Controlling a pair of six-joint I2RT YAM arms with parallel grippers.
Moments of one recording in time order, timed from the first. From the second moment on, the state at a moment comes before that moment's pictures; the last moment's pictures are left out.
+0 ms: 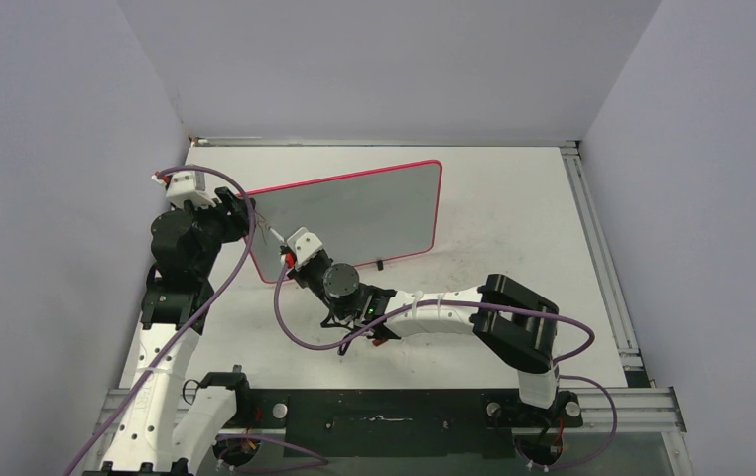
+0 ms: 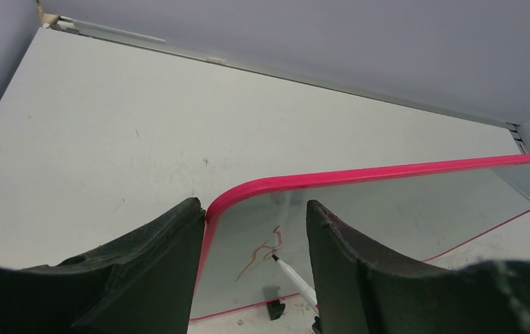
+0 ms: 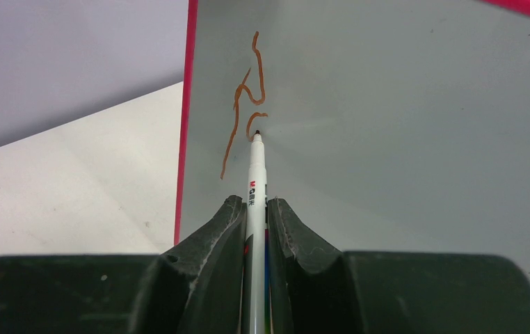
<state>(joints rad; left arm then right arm) -0.05 0.80 0.86 -0.19 0.03 -0.33 1.21 1.89 1.19 0.78 0.44 -0.19</state>
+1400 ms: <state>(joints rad) -0.05 0.80 0.86 -0.21 0.02 -0.33 1.23 1.89 1.19 0.79 0.44 -0.22</state>
